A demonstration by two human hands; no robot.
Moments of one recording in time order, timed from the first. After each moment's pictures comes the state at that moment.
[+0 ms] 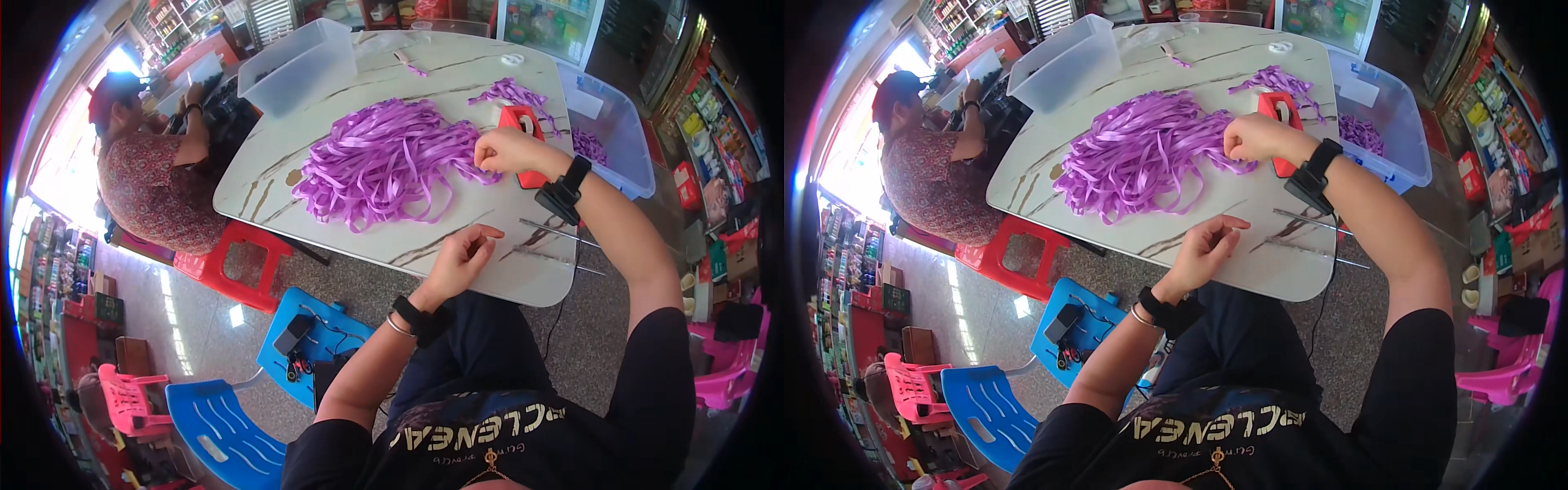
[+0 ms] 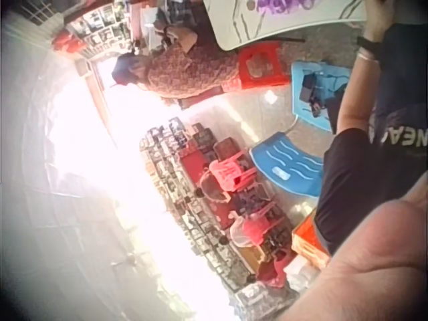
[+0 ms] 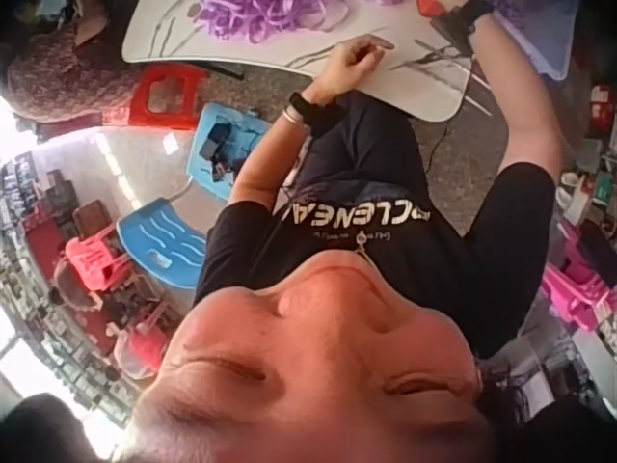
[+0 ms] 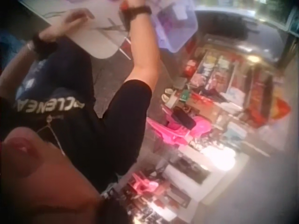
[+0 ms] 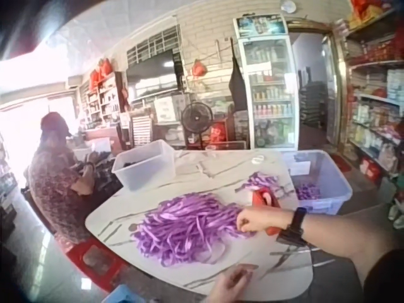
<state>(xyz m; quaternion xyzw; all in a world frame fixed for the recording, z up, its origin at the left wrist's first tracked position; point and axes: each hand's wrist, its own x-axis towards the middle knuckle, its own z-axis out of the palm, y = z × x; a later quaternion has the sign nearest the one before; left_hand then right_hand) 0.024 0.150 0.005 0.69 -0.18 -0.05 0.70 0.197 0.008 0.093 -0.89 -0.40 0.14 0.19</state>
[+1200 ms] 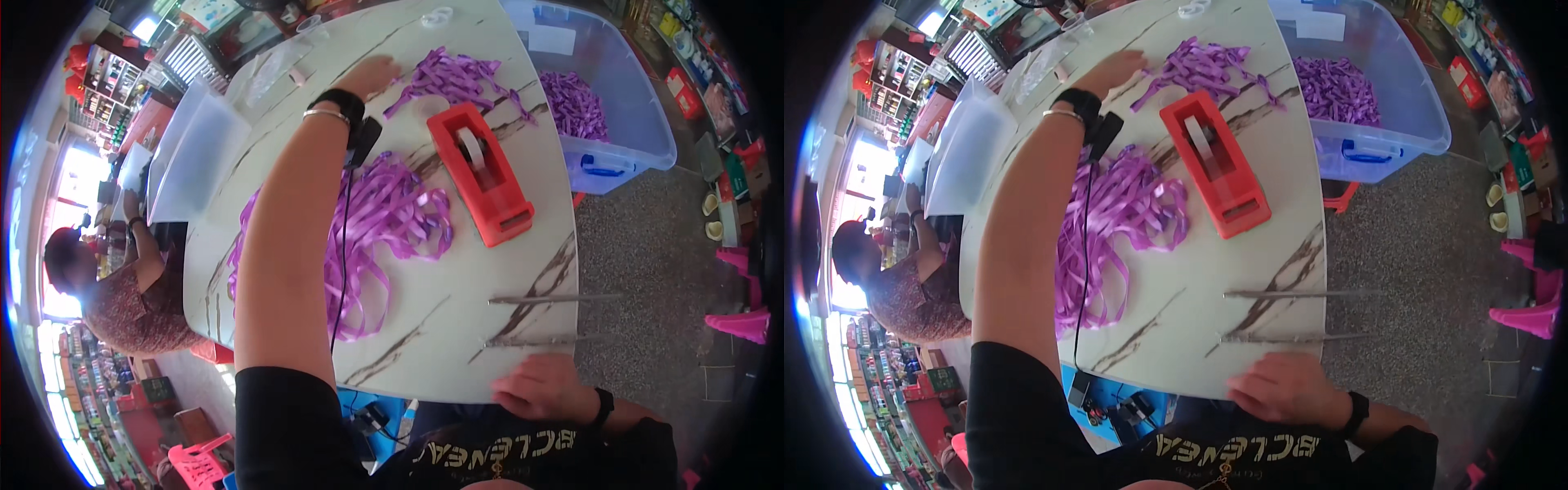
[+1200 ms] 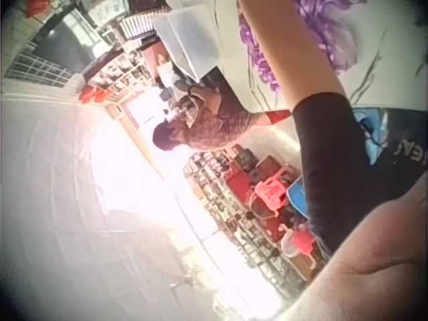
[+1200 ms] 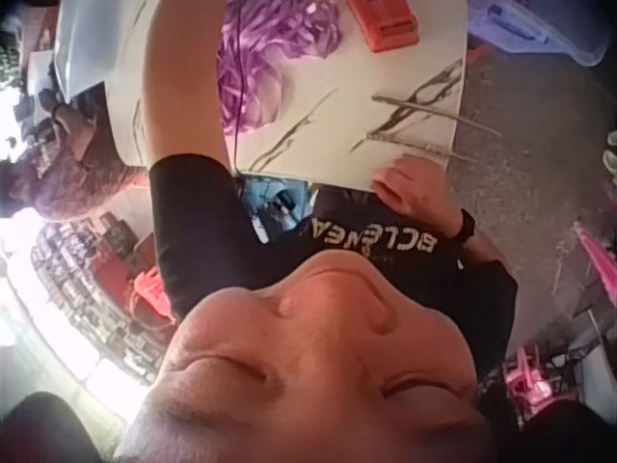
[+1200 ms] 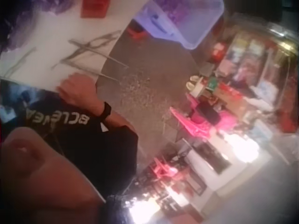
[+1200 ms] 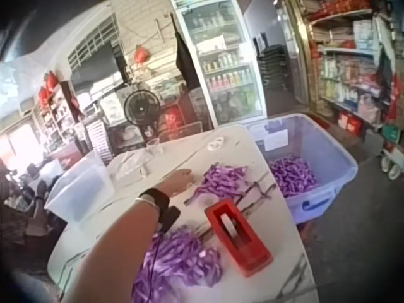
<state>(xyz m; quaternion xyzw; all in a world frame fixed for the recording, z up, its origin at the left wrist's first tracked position) 0.487 0.149 0.012 0.92 -0.35 -0.01 0.19 0.011 -0.072 0.019 -0.86 -0.32 -0.03 0.40</state>
